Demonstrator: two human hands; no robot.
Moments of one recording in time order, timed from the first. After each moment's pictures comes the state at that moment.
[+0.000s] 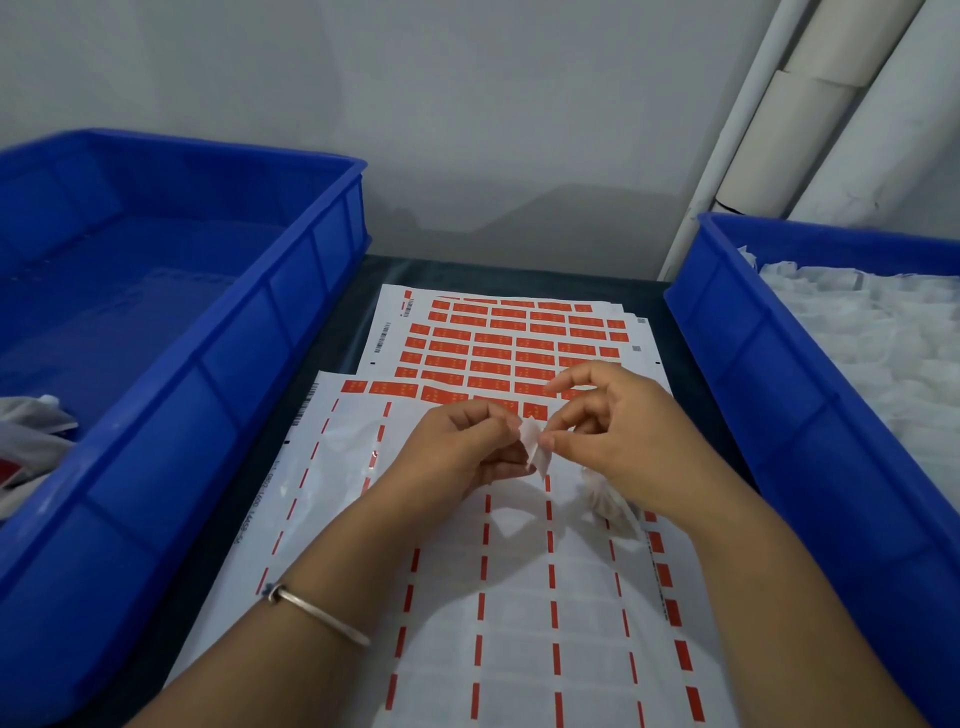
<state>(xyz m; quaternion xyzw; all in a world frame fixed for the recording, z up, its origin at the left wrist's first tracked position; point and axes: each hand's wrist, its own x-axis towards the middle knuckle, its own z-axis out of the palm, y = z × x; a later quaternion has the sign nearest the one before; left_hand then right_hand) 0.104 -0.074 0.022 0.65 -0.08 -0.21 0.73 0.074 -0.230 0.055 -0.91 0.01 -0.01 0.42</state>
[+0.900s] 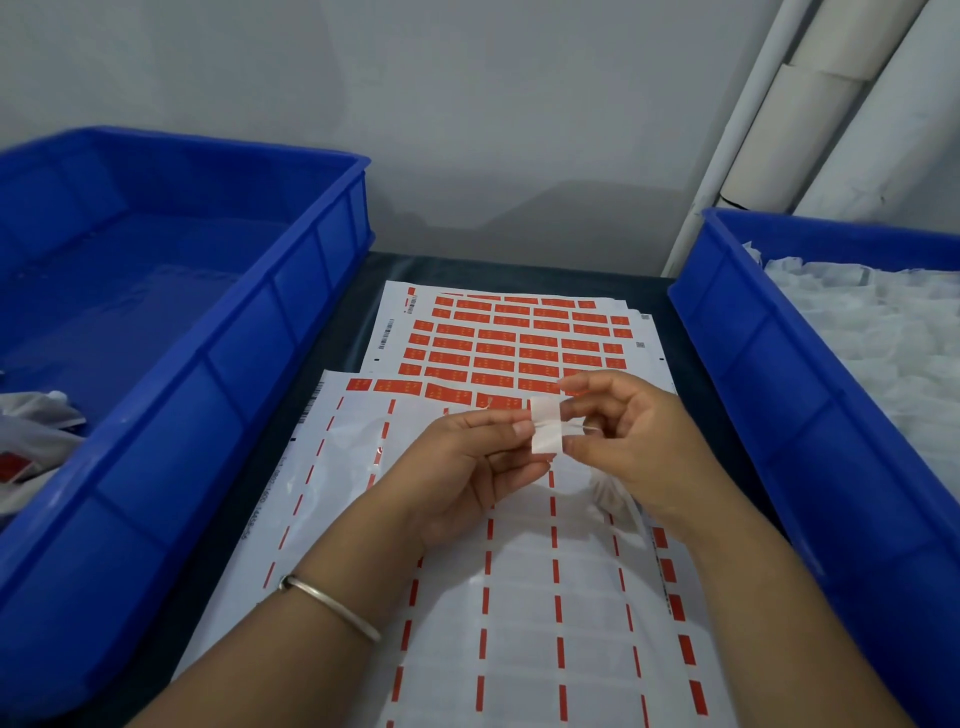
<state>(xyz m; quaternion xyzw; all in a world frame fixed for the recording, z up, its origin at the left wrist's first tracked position) 0.103 -0.072 0.018 0.48 0.03 -0.33 0.81 0.067 -0.239 0.036 -0.83 0.01 -0.06 0.55</state>
